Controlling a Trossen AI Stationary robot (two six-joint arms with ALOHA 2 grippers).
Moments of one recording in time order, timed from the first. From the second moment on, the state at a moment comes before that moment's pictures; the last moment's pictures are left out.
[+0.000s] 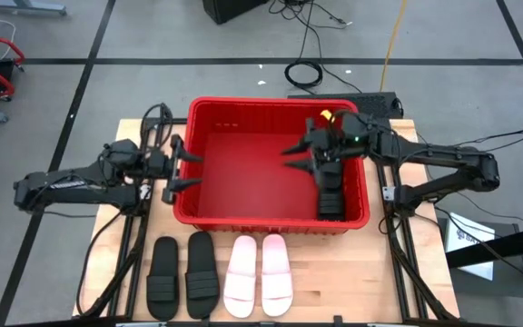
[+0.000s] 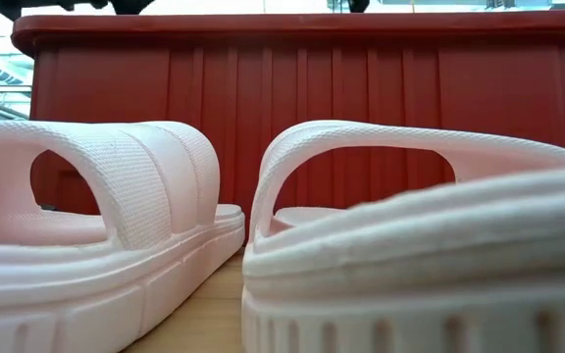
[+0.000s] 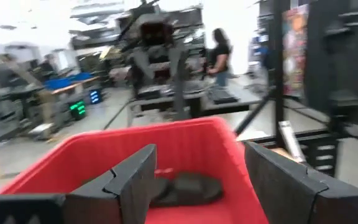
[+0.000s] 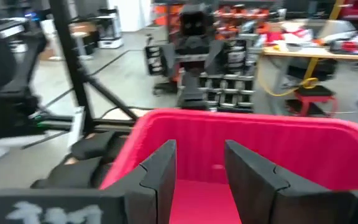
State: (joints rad) left arm 0.16 0.59 0.55 0.14 0.26 0.11; right arm -0.18 1.22 1.11 -0.04 -0.32 -0.04
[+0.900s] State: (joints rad) left arm -0.32 0.63 0.55 0.19 0.03 0.06; right arm 0.26 1.46 1.11 0.06 -0.23 -0.03
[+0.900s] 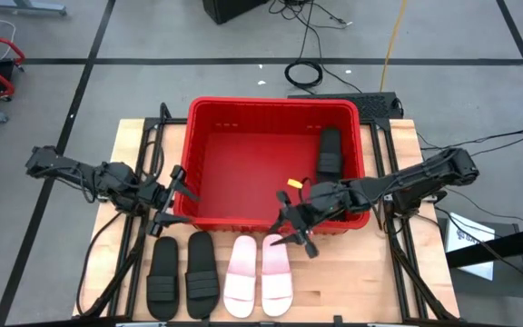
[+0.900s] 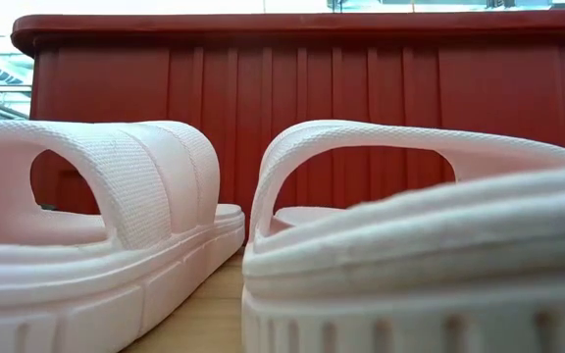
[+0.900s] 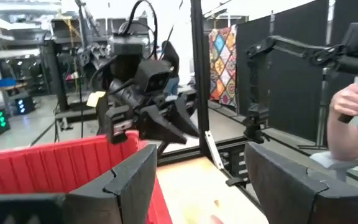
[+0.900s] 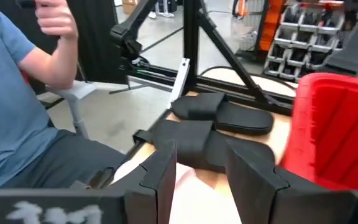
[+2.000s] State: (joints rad) left arm -0.72 0.94 0.55 0.43 -0.47 -0.05; right arm 0.49 1.47 0.86 0.36 0.05 0.19
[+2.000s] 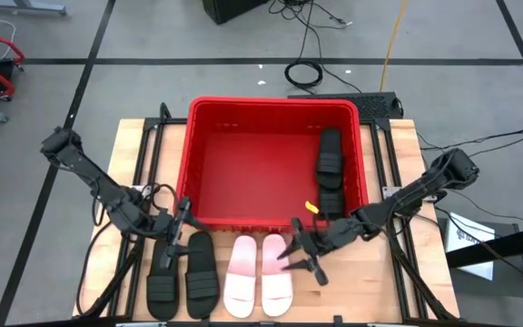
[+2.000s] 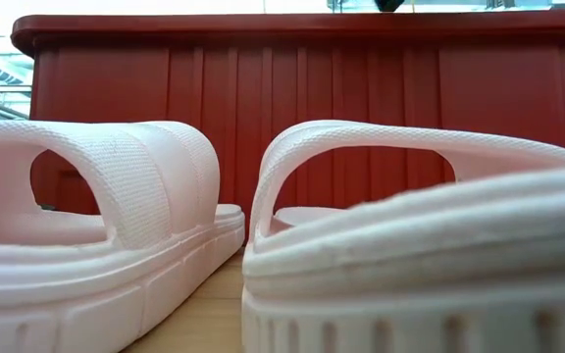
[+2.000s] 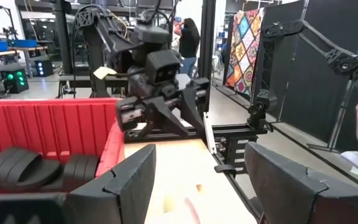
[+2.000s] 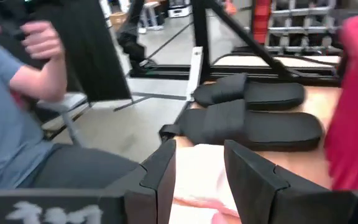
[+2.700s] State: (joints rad) left arm -0.74 0.98 0.55 0.49 -0.50 -0.05; right arm 0.56 1.65 1.10 0.07 0.14 0.20
